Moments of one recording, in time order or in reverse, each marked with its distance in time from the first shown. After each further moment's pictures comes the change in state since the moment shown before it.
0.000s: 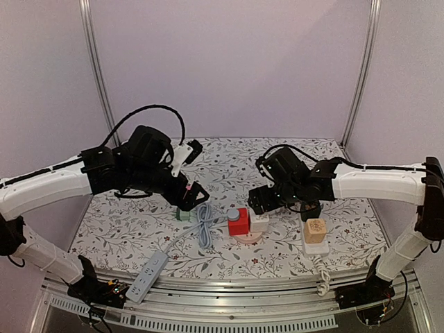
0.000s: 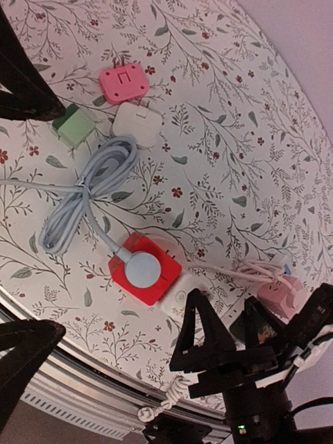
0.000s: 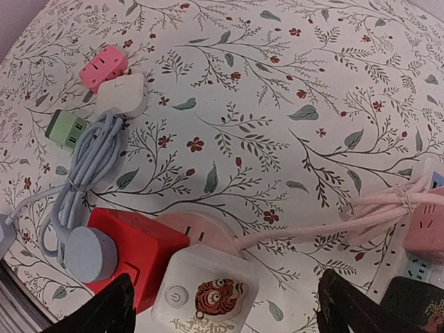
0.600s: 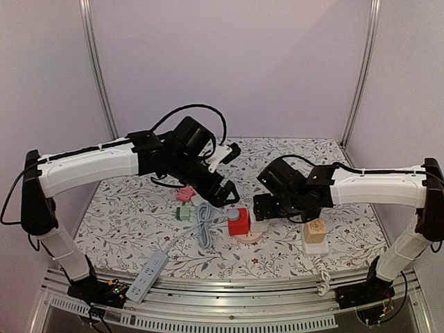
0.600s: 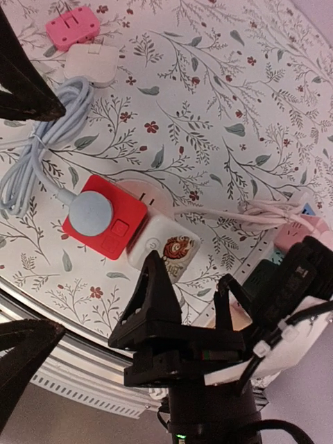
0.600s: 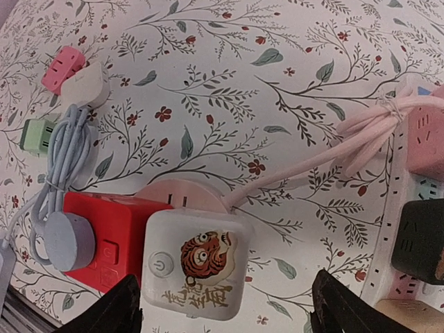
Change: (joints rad) left arm -0.029 0.397 0.342 -0.071 0.187 0.047; right arm 0.073 -0.019 -0.022 -0.147 0.115 0.310
